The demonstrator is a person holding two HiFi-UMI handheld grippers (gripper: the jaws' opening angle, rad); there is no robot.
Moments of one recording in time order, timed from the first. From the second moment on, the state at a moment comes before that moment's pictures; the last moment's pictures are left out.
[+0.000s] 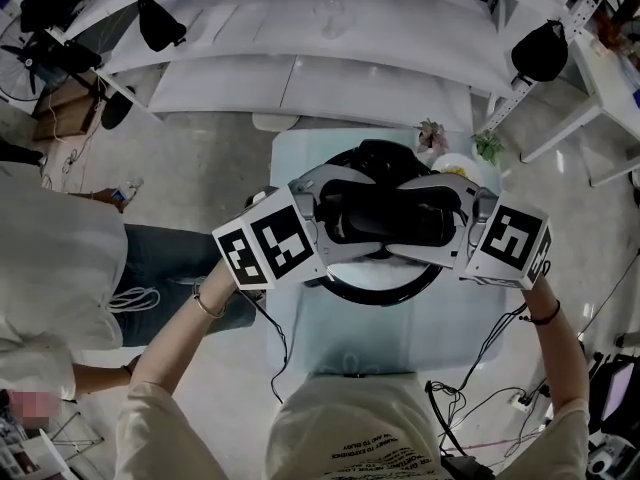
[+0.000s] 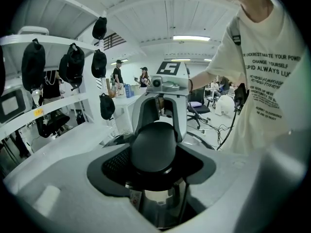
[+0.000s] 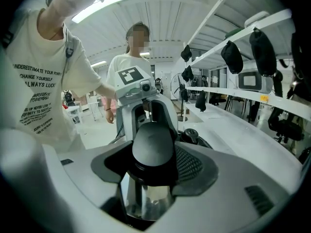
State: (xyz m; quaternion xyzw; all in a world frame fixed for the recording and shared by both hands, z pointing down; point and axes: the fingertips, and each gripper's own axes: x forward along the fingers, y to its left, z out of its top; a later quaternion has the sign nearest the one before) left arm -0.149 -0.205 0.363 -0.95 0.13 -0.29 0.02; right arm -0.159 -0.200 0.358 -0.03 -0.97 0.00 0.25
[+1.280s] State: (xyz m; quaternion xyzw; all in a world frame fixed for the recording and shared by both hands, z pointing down) left arm -0.116 -0.153 0.320 -0.95 0.07 -0.29 0.07; right arm -0.128 -0.149 0.312 0.05 -0.97 -0.02 0.22
